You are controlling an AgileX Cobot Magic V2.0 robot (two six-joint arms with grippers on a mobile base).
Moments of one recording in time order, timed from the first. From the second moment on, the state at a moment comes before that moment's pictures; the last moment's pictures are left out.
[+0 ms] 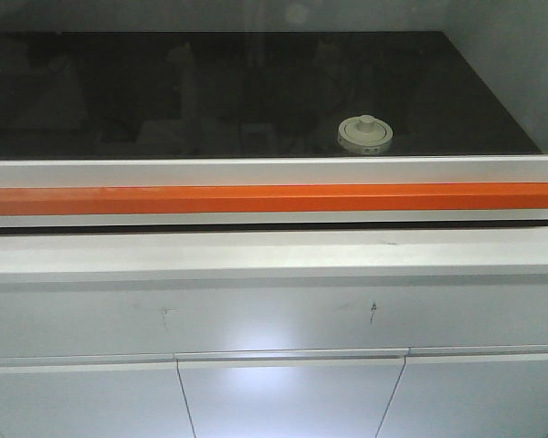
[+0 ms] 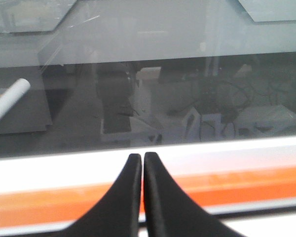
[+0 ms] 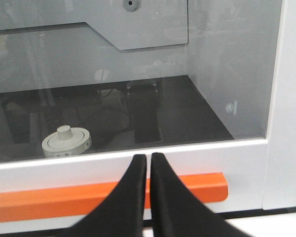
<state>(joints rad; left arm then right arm) -0.03 0.88 -0.52 0.13 -0.14 -0.11 -0.05 0.79 -0.40 -0.08 -0.26 0.13</state>
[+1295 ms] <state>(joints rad) -0.03 1.12 -0.20 0.04 -0.80 0.00 -0.05 1.51 -0.19 -0.27 -1.13 0.07</state>
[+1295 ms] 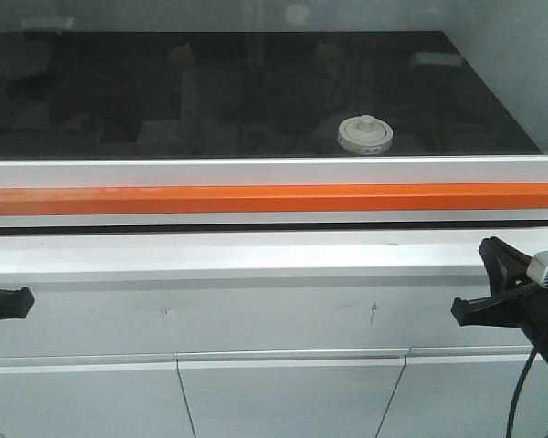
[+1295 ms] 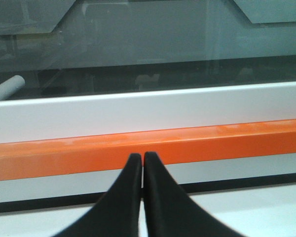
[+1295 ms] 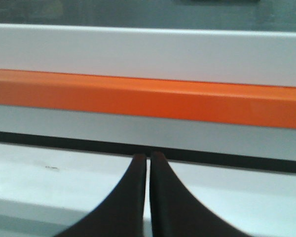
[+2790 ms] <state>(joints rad) -0.03 1.12 -0.20 0.04 -0.80 0.00 -0.05 1.75 -0.41 -0.18 -1.13 0.02</state>
